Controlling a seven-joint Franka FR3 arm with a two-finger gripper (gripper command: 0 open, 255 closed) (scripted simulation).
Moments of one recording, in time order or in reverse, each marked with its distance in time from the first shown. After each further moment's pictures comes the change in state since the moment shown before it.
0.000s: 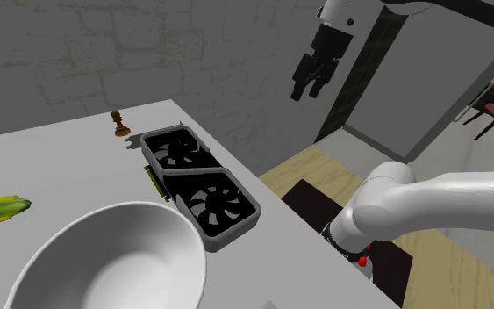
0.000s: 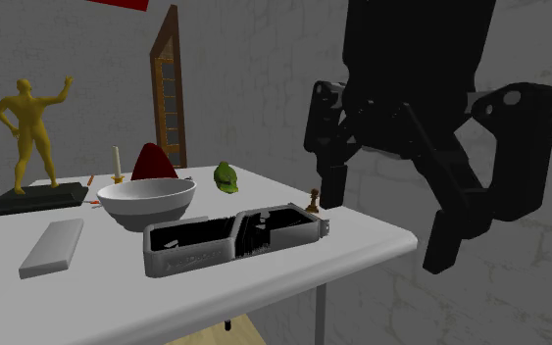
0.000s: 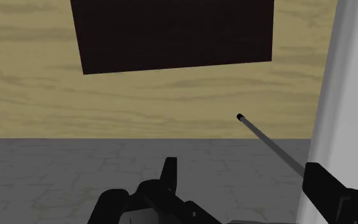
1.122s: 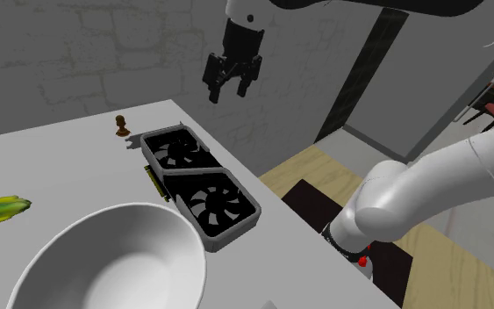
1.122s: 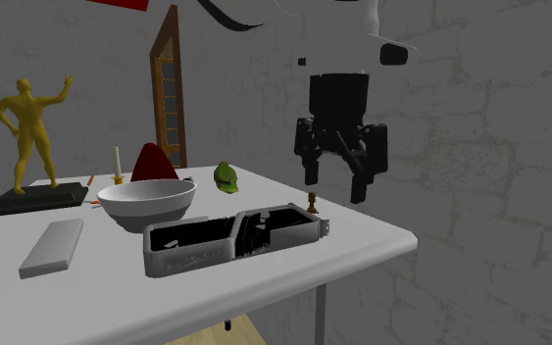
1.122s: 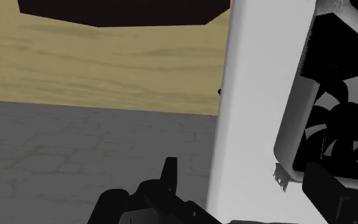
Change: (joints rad) arm 0.069 0.401 0.271 0.222 0.054 0.238 0.233
